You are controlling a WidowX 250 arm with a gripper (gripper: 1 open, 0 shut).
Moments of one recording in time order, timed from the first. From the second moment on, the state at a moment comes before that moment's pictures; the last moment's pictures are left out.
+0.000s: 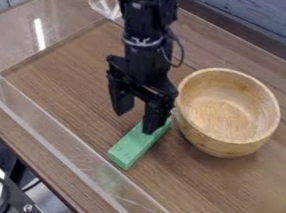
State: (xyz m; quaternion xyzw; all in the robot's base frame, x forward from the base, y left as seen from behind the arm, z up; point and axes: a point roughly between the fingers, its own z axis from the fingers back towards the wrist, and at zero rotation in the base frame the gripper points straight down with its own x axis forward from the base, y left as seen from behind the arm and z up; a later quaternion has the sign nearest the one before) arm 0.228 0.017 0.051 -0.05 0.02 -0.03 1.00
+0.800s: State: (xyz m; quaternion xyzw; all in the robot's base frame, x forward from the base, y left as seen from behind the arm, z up) arm 0.228 0.015 0.029 -0.05 0.04 -0.03 1.00
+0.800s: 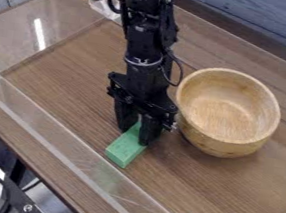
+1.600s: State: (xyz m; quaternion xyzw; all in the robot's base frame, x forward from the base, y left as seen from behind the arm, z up) arm 0.221 0.012 0.034 -0.05 0.06 -0.02 1.00
